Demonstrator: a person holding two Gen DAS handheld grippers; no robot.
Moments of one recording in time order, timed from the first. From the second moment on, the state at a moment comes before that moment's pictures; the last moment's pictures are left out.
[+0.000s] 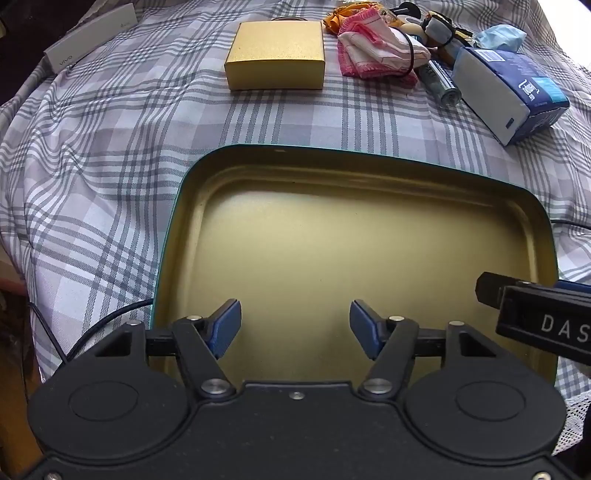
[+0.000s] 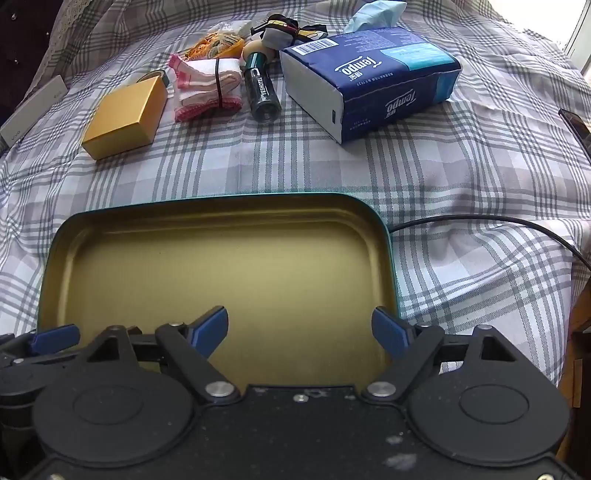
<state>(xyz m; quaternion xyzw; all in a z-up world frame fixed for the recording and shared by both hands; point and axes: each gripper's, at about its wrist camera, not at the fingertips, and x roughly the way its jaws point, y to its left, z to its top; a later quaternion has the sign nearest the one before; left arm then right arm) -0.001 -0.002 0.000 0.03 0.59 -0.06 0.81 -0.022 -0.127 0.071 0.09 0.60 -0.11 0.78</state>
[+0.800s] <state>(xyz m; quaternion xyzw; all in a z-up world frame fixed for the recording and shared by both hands) 0.001 -0.007 0.008 0.05 0.54 -0.06 0.84 -0.013 -0.126 0.071 0.08 0.59 -0.11 0.80</state>
